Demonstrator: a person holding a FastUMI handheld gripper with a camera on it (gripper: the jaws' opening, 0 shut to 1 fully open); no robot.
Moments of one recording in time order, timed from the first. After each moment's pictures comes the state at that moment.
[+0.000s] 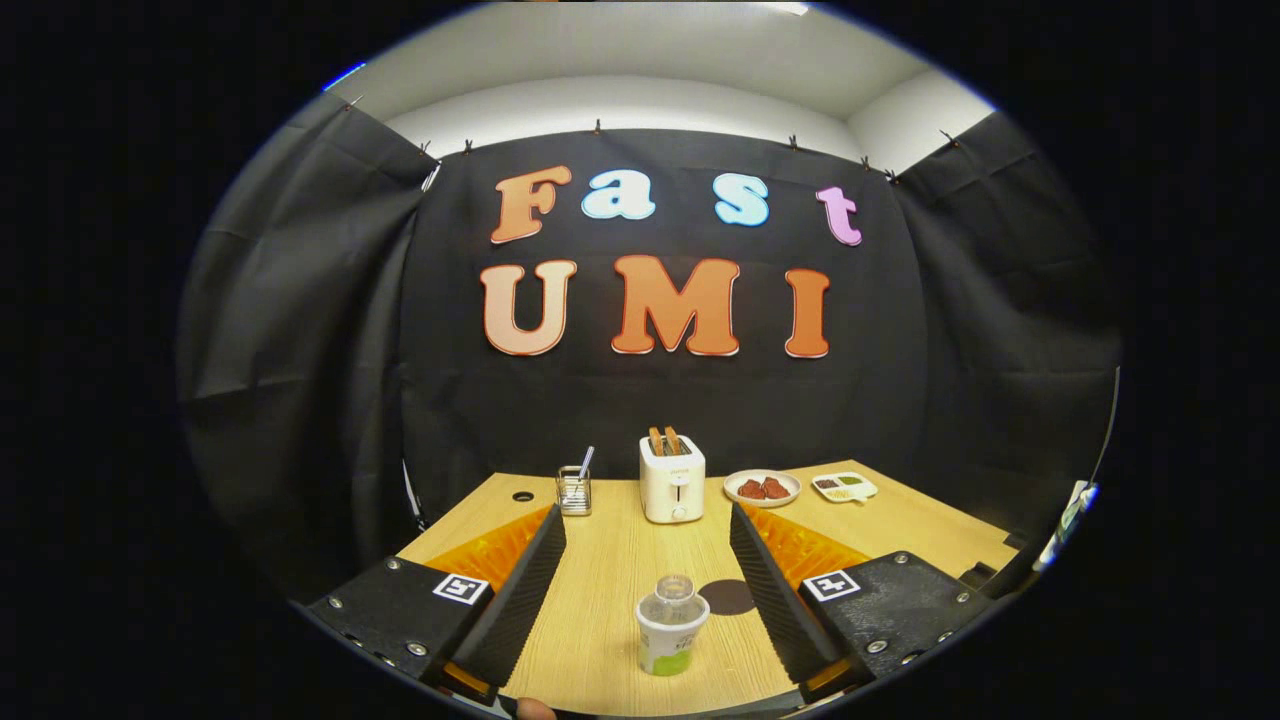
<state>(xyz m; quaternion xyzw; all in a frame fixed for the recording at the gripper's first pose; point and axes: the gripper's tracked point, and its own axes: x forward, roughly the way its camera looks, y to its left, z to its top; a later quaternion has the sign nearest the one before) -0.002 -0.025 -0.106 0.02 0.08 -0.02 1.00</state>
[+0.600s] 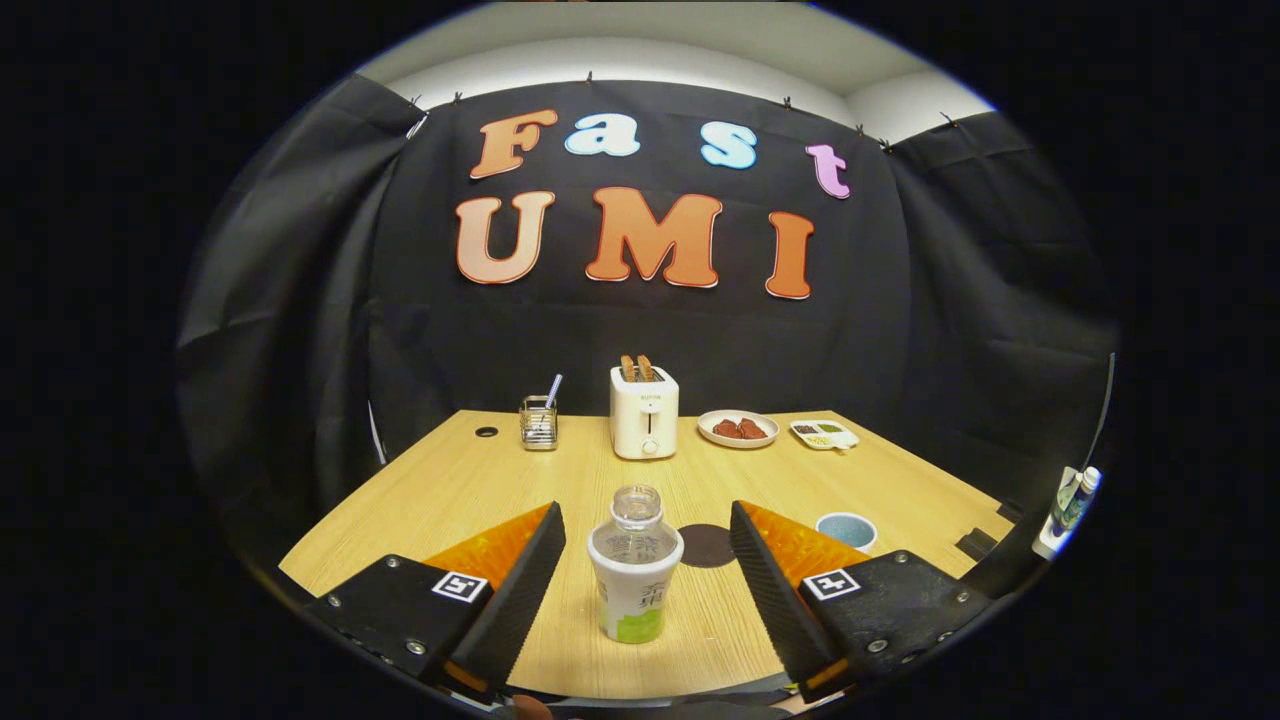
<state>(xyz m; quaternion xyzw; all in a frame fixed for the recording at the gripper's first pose) 0.001 -0.046 -0.198 0.00 0.15 -0.05 0.99</state>
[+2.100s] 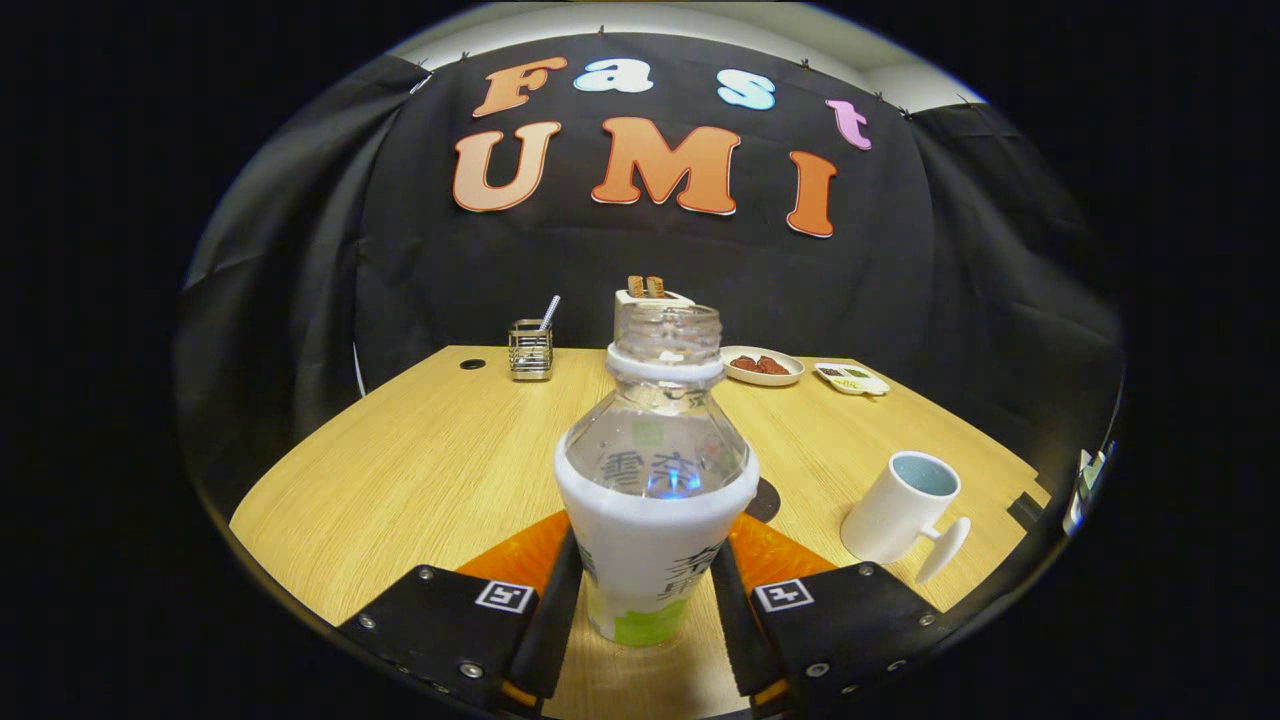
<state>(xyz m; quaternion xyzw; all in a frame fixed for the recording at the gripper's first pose) 0.046 -0.038 -0.307 -0.01 0.21 -0.04 0.98</state>
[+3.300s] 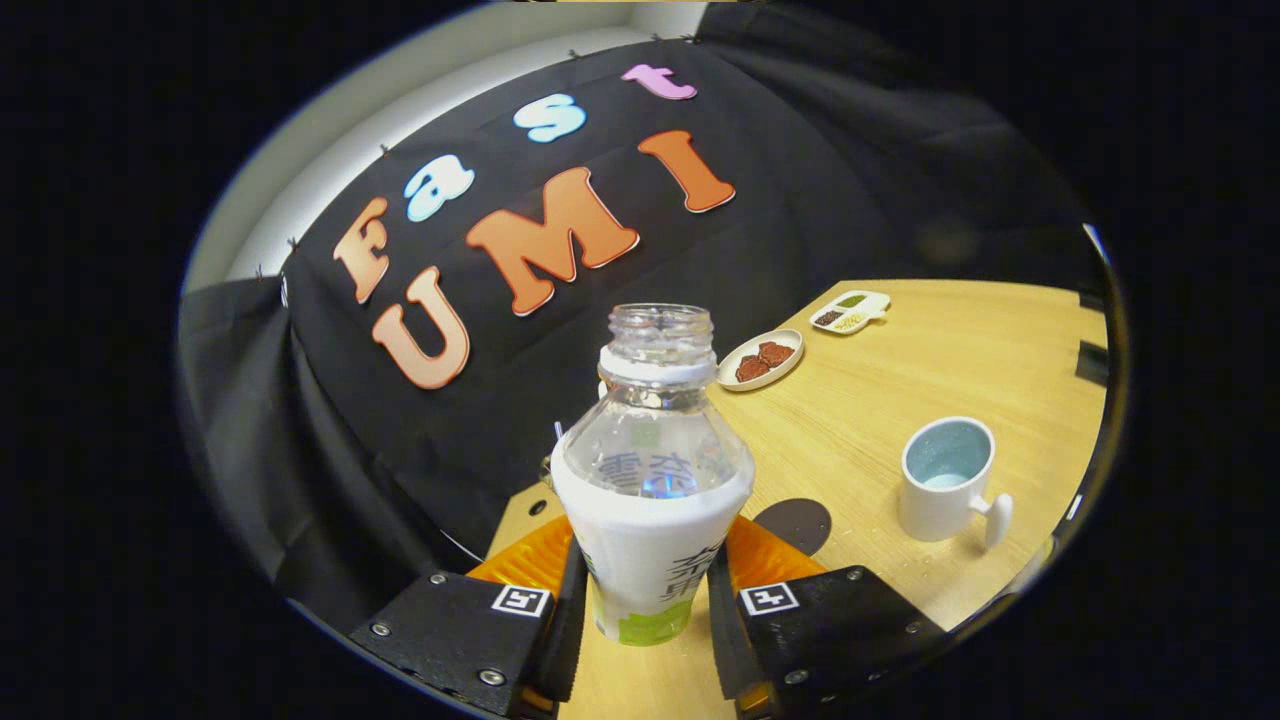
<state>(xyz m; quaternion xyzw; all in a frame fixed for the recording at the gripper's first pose) 0.087 -0.088 -0.214 0.34 0.16 -0.04 0.92</state>
